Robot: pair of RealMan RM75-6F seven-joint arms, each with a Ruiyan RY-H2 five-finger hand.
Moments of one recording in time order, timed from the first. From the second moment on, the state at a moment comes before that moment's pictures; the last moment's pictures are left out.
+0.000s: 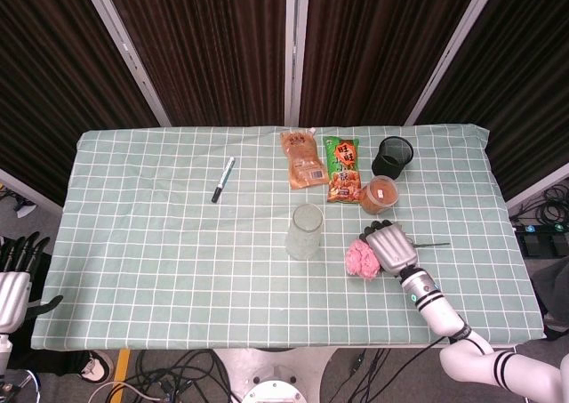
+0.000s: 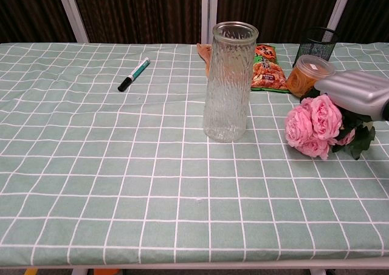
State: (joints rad) left arm -0.05 -1.21 -0.02 -1.37 1.49 1.49 -0.04; right arm 0.57 -1.51 0.09 -1.31 -1.39 0.95 -0.28
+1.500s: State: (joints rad) left arm -0.05 -1.22 -0.03 -1.33 1.46 1.47 -0.08; right arm 0.78 -1.49 0.46 -1.81 -1.49 1.39 0.22
